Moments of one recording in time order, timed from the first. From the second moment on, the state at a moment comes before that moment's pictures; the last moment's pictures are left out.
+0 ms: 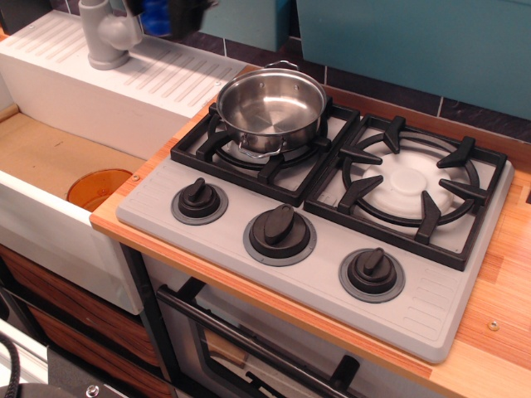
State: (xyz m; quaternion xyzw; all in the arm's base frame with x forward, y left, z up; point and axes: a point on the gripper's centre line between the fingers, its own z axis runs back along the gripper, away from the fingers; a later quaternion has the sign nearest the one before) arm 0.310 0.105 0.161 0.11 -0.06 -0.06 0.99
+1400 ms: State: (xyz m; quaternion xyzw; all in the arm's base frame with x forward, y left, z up) arm 0.342 0.051 0.120 0.09 -0.08 -0.08 0.99
